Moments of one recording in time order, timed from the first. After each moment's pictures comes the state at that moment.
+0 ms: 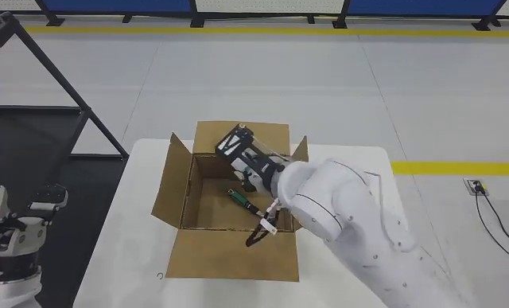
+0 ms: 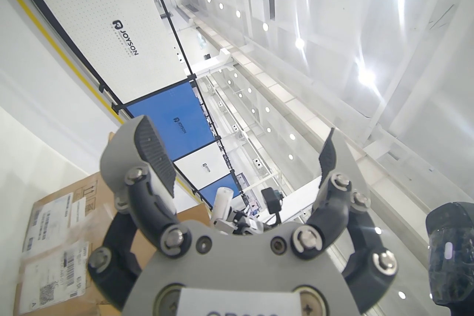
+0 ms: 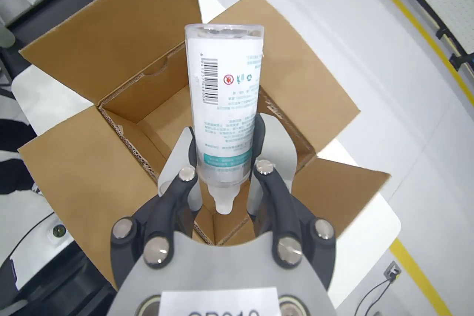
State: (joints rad) left arm 1.57 -1.20 -2.07 -2.00 -0.47 -0.34 -0.29; right arm -0.41 -1.43 0.85 -1.68 -1.04 -0.05 1.26
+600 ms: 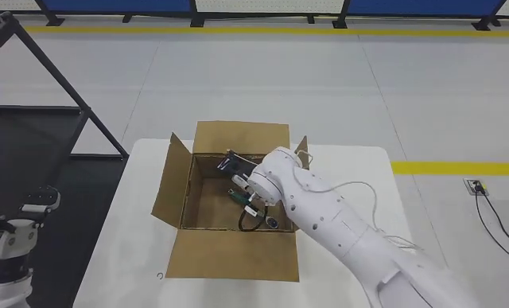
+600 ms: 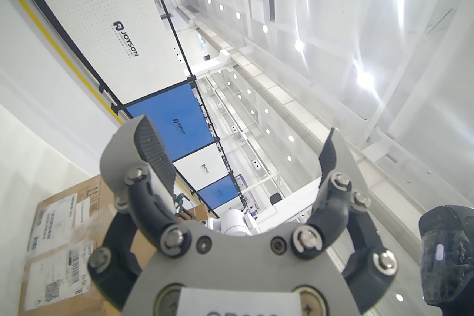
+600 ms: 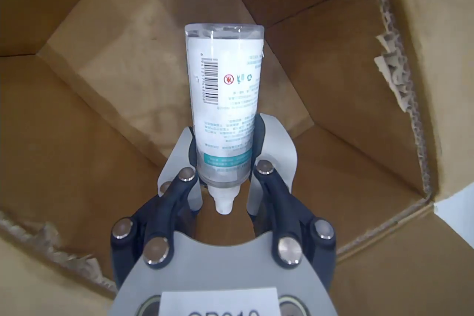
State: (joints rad) left arm 1.57 -1.20 -2.10 -1.98 -0.51 -0.33 -0.34; right arm -0.15 -1.62 0.51 -0.80 -0.90 -0.14 1.13
